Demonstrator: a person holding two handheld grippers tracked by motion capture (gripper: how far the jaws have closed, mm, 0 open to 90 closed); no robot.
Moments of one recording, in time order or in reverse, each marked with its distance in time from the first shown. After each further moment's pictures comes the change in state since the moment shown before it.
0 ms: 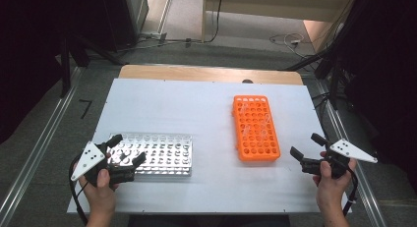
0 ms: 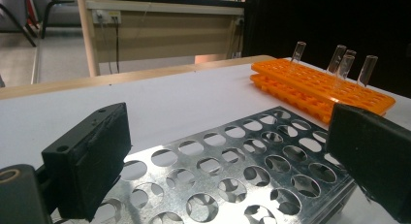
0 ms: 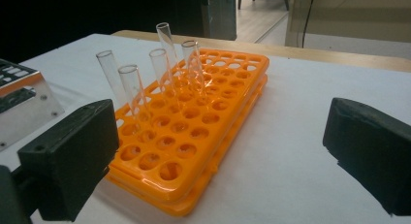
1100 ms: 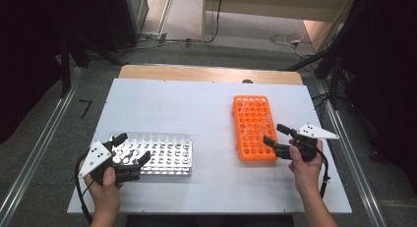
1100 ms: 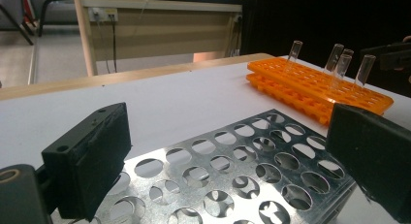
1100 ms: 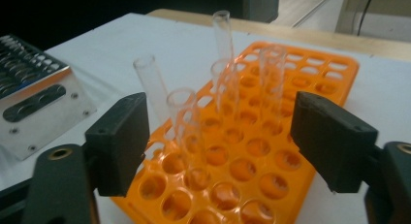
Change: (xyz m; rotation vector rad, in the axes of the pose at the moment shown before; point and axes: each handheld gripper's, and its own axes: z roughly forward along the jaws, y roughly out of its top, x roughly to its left) left arm -0.007 0.003 0.008 0.019 -0.003 0.006; right arm 0.029 0.015 0.070 0.122 0.147 -0.027
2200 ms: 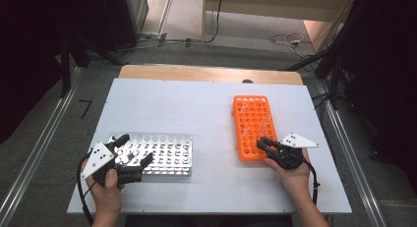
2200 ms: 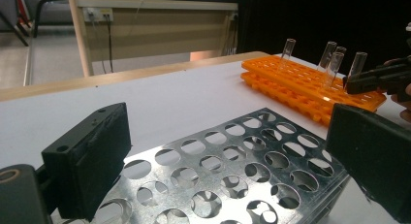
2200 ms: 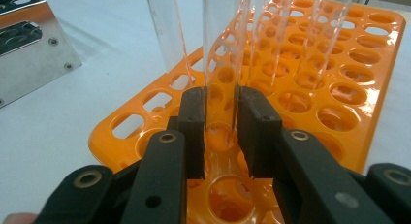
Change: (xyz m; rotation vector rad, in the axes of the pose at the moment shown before) left arm -0.006 0.001 0.001 0.004 -0.014 0.011; right arm 0.017 -0.030 0.026 0.062 -0.041 -0.079
